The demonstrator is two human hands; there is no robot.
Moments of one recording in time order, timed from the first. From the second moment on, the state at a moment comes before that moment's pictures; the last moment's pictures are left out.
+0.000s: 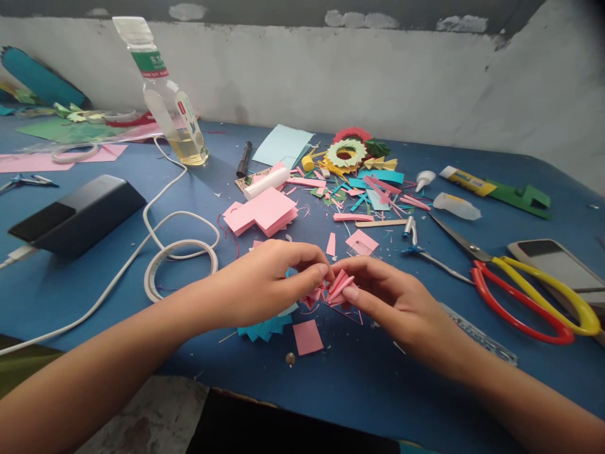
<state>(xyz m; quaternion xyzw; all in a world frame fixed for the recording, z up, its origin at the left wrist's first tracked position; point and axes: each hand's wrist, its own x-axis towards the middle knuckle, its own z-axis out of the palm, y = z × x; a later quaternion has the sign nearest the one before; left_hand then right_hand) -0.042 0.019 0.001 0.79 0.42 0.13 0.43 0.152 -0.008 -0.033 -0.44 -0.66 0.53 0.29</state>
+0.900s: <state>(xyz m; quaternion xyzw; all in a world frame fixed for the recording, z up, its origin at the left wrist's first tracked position) -0.042 0.023 -0.003 0.80 0.42 0.12 0.41 0.154 -0.002 -0.038 -0.45 -0.63 0.55 0.30</state>
